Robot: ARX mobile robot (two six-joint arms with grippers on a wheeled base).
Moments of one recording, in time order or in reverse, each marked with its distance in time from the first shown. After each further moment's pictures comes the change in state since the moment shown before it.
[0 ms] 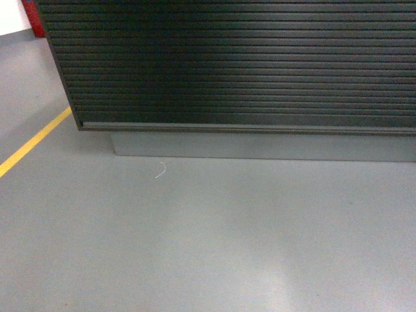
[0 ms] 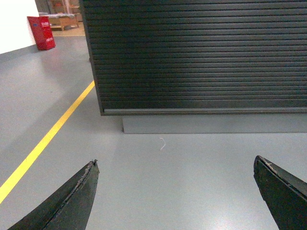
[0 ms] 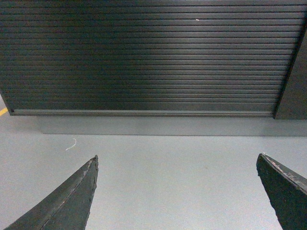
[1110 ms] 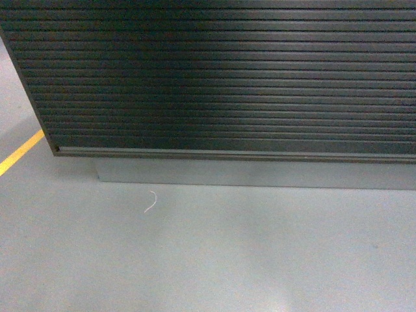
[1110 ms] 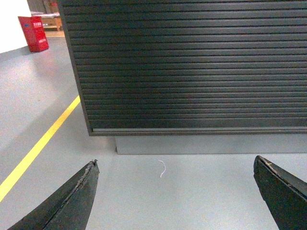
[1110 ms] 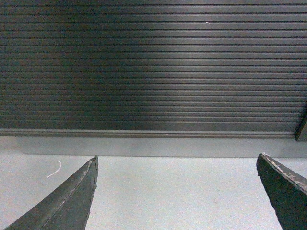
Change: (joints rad) left arm 0.000 0.000 0.000 0.001 0.000 0.000; right arm 0.000 0.000 0.000 0.000 0.000 0.000
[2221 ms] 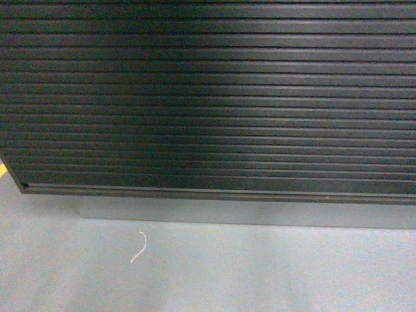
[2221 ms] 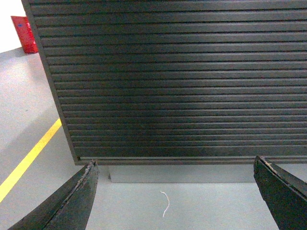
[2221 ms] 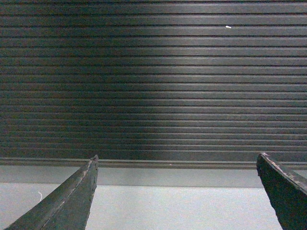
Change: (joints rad) left arm 0.000 0.000 0.000 -0.002 0.000 0.000; right arm 0.000 0.000 0.000 -0.001 0.000 0.000
